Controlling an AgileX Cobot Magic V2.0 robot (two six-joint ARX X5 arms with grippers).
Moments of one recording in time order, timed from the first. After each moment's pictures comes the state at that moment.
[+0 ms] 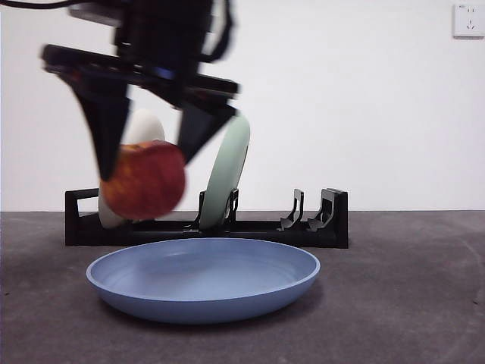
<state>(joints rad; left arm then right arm) -1.03 0.59 1.30 -1.32 -0.39 -0.33 1.02 1.85 1.51 -0.70 0.17 0.06</state>
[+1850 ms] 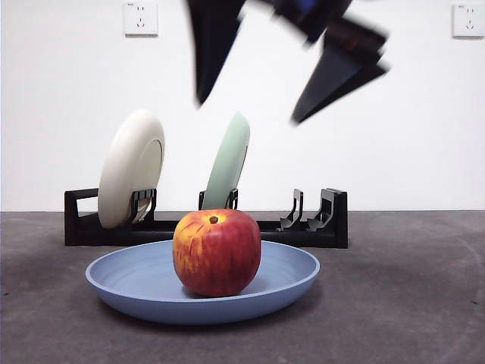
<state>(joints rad) -1.03 0.60 1.30 -1.32 -0.39 -0.34 0.99 1.32 1.05 -0.55 0.25 0.28</state>
